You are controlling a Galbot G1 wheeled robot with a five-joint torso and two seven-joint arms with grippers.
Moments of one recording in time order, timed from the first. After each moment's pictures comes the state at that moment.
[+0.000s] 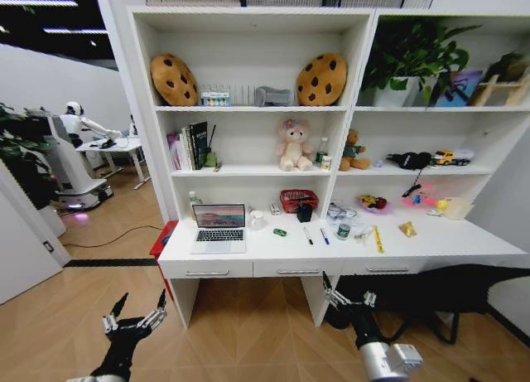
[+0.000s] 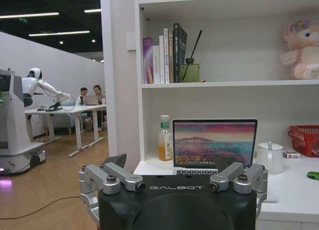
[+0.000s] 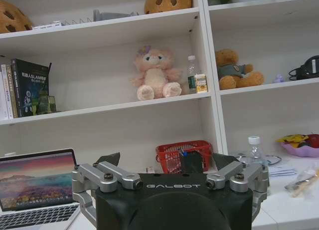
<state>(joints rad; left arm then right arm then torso) 2.01 -1.53 -0.82 -2.42 -0.23 0.03 0.05 -1.83 1.42 0.61 2.28 0.31 0.07 0.02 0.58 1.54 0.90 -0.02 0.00</state>
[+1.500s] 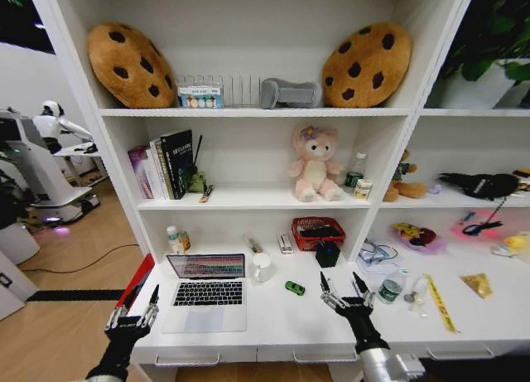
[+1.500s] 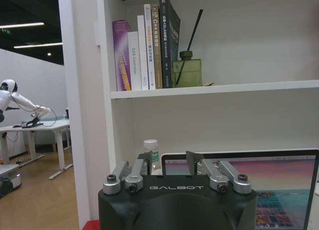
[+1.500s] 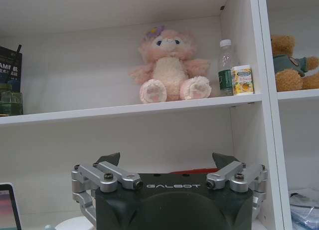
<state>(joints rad) 2.01 -1.51 -0.85 -2.39 -0.24 -0.05 0.10 -1.86 1.42 0.60 2.28 0.25 0.16 -0.01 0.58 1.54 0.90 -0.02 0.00</state>
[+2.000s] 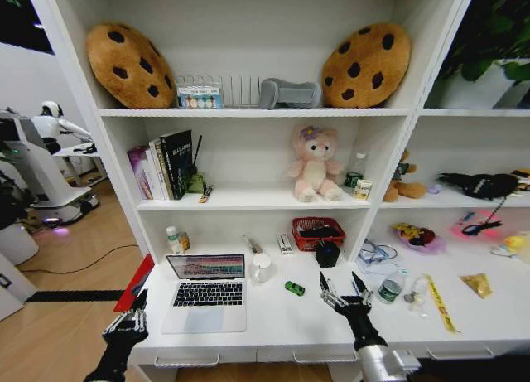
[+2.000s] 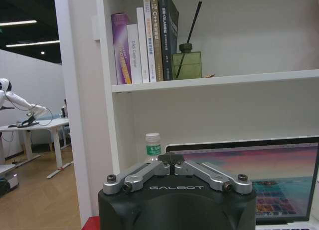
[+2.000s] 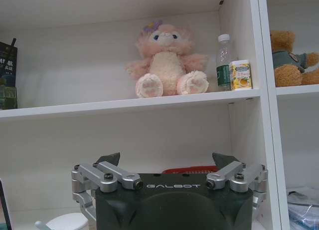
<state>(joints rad) 2.00 -1.44 -0.90 -2.33 -0.29 -0.06 0.12 -1.82 1.38 0.61 2.23 0.28 0.16 0.00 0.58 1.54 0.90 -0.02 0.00</state>
